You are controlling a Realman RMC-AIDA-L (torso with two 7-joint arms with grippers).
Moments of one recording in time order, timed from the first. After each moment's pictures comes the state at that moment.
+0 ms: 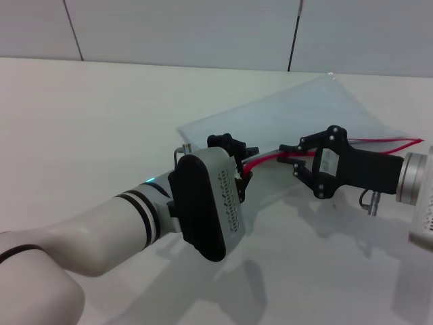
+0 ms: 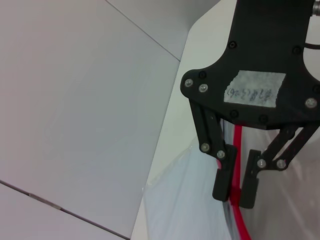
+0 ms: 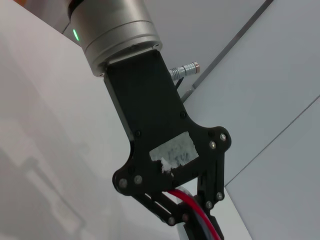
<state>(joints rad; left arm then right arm) -0.26 -2.02 2.24 1.22 2.68 -0.03 -2.14 0.78 2.04 -0.20 -0.19 0.83 1.32 -3.01</state>
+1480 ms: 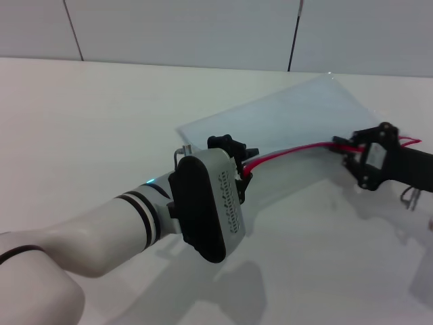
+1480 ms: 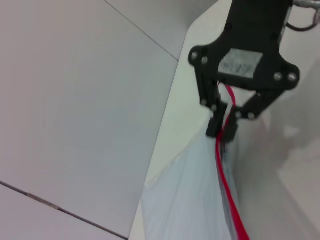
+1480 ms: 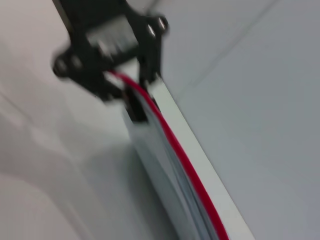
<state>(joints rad) -0.26 -2.02 2.25 1.22 2.68 -0.03 -2.14 0.70 2.03 -0.17 -0.25 0.88 1.19 -3.00</state>
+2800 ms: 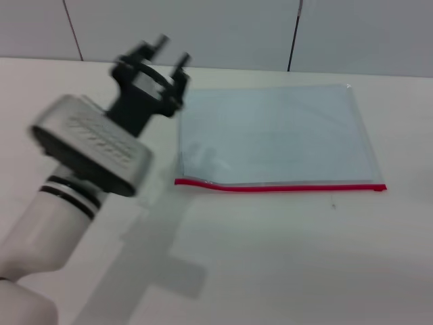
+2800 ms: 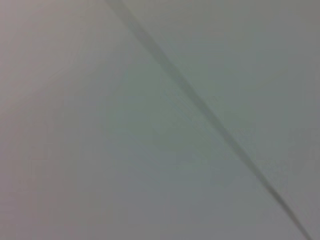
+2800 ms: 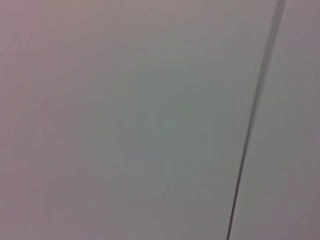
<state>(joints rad) -0.26 -2.03 2.25 0.94 2.42 -0.82 -2.36 0.50 2.03 0.37 -0.18 1.48 1.25 -3.00</state>
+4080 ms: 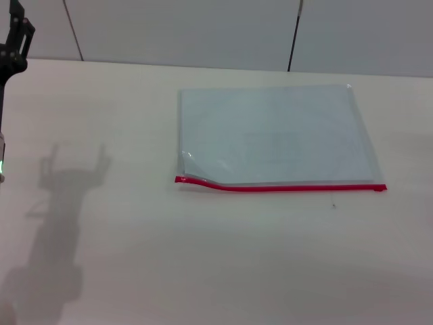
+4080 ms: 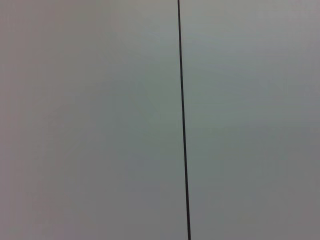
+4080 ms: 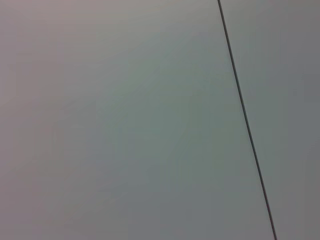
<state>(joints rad) -0.33 -2.03 2.22 0.54 2.11 -1.38 -2.99 0.41 2.03 0.38 0.02 1.50 1.51 -2.81</state>
